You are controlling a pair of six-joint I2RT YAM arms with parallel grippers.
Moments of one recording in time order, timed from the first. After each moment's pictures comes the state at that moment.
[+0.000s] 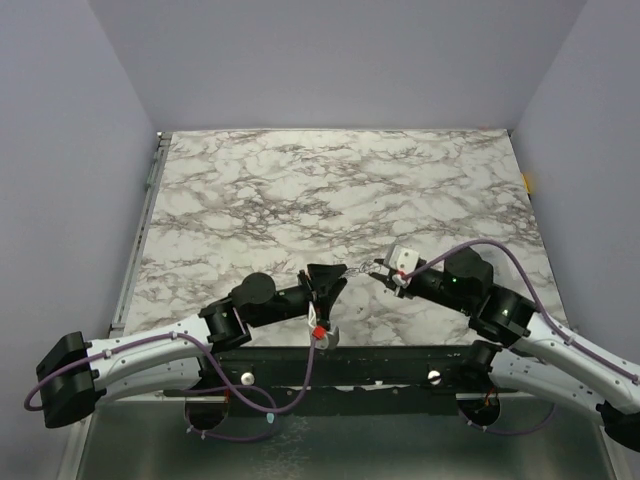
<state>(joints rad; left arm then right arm) -1.09 0.86 0.42 0.38 0.18 1.13 0.92 0.73 0.67 -0.20 -0.11 -0.43</state>
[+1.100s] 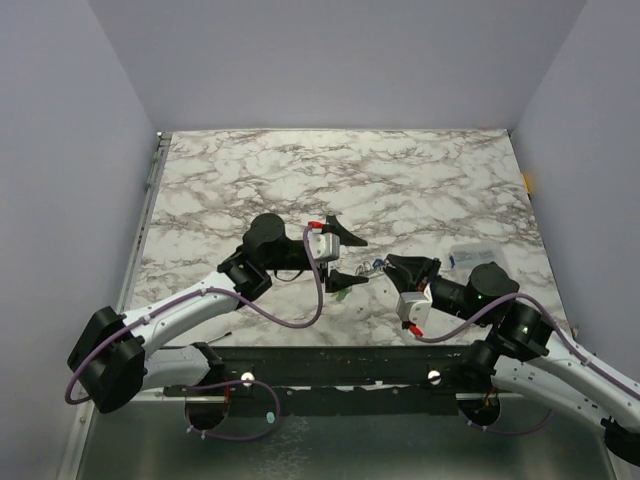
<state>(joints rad) -0.79 1.15 0.71 0.46 0.76 0.21 0.92 0.51 0.59 -0.21 -0.18 -1.06</state>
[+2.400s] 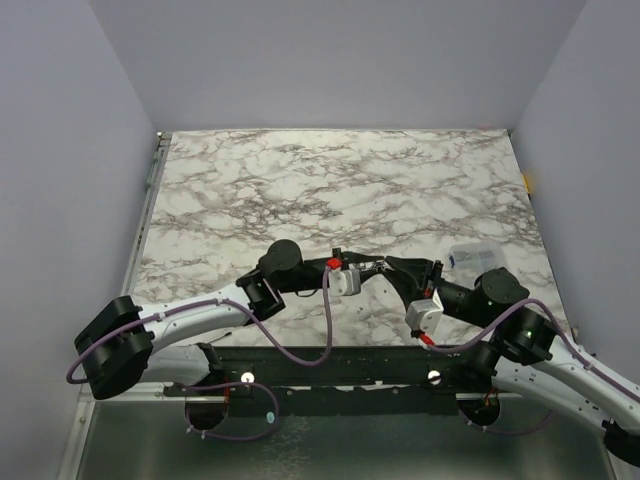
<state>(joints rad) -0.98 1.24 0.66 0.66 0.48 0.46 0.92 0.45 0.56 -0.13 -0.25 -1.08</state>
